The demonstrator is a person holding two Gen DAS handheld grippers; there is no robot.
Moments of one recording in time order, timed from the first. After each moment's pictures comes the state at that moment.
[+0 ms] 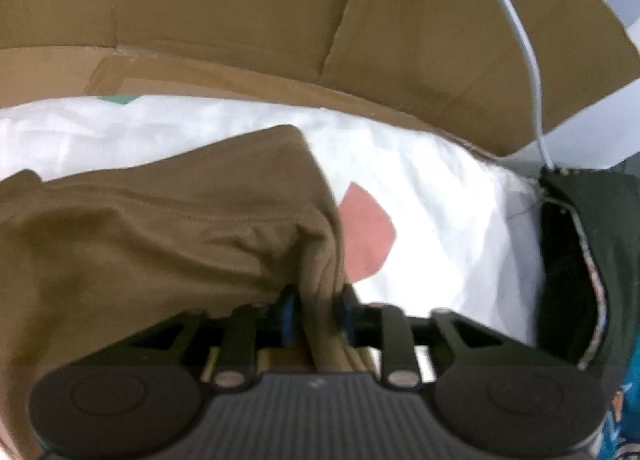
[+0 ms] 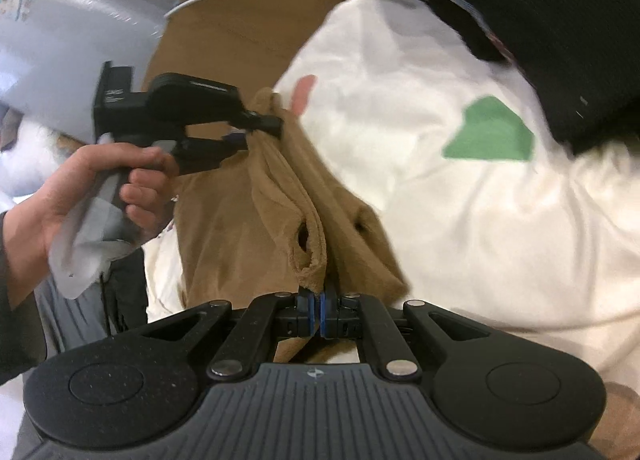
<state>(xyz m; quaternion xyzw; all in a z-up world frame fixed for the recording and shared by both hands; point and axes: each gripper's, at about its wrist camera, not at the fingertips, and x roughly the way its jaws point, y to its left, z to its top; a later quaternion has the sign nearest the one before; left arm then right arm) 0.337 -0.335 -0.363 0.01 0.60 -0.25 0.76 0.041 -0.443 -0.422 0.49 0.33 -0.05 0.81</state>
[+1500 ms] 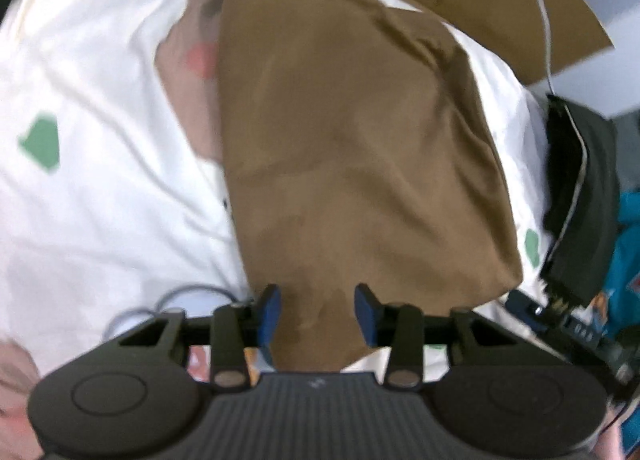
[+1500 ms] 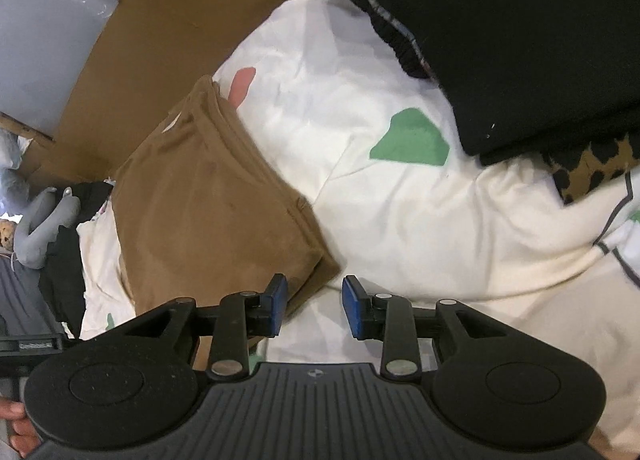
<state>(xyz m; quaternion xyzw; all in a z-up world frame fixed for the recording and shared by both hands) 0.194 -0.115 -0.334 -0.06 0.67 -0.19 0.72 0.032 -0.443 -0.389 0.43 0.41 -0.14 0.79</state>
